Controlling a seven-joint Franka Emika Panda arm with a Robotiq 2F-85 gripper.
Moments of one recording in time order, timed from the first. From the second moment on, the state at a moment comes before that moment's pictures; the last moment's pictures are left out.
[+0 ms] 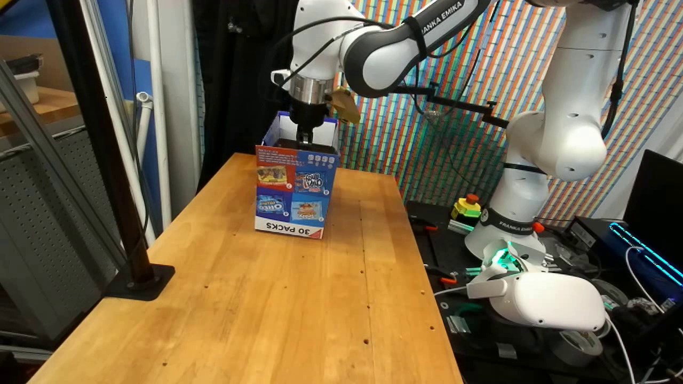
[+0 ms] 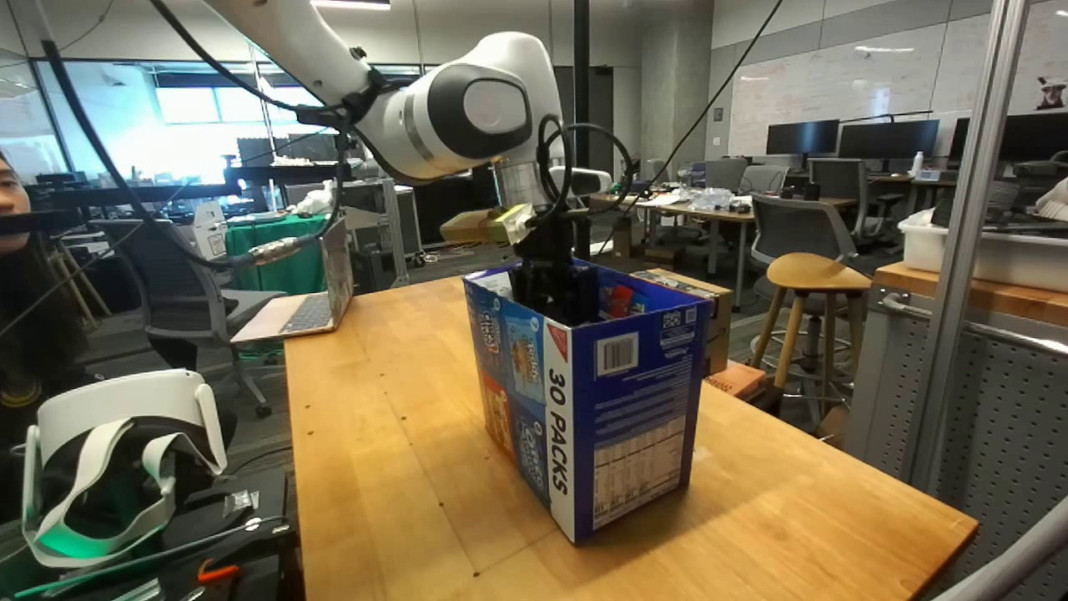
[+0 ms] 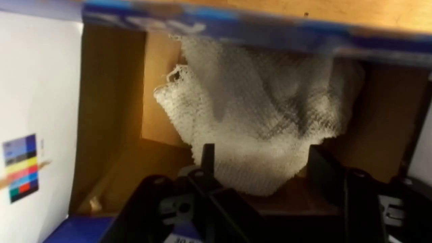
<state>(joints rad) 0.10 0.11 0.08 -2.13 -0.23 2.30 0.06</state>
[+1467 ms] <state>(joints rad) 0.23 -0.17 0.30 -2.06 -0.37 2.25 0.23</state>
